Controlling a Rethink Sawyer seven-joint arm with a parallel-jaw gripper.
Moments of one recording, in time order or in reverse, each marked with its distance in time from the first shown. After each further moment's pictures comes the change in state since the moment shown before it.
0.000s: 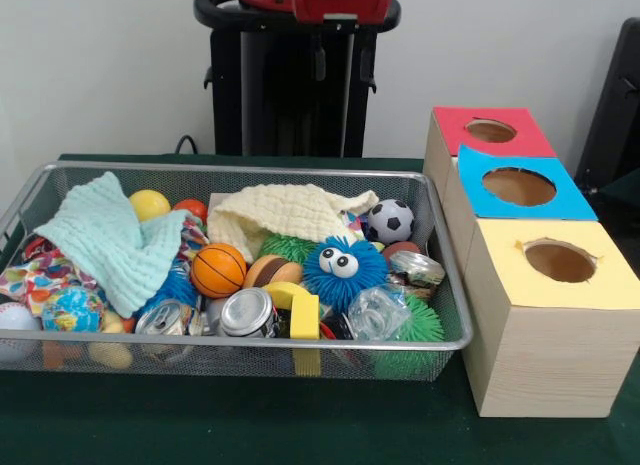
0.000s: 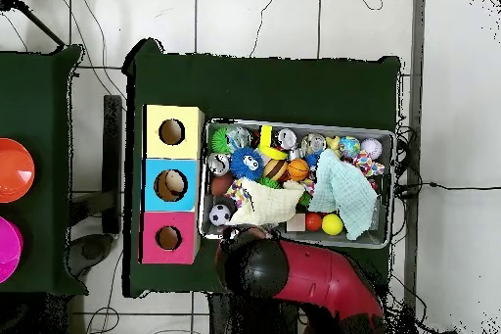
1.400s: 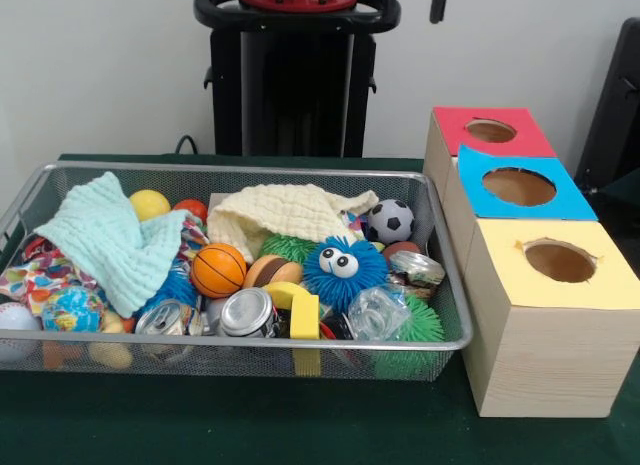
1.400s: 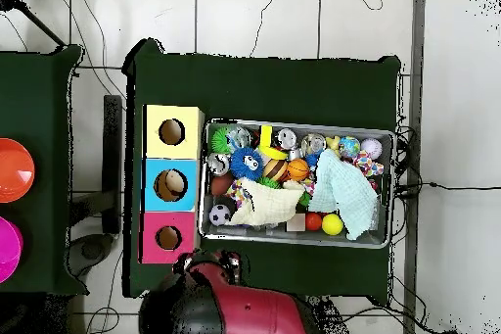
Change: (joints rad) arm 0.234 -0.206 -0.120 0.089 0.078 0.001 0.000
